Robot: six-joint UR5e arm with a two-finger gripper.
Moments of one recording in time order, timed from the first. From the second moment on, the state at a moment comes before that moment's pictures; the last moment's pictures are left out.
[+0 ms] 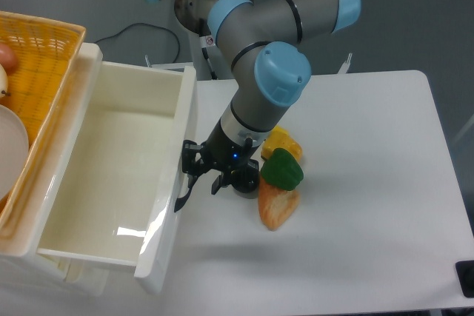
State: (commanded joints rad) arm 2.47 -1.89 -1.47 -1.33 1.08 0.49
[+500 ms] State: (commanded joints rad) arm 2.53 -1.88 -1.45 -1.23 1.08 0.53
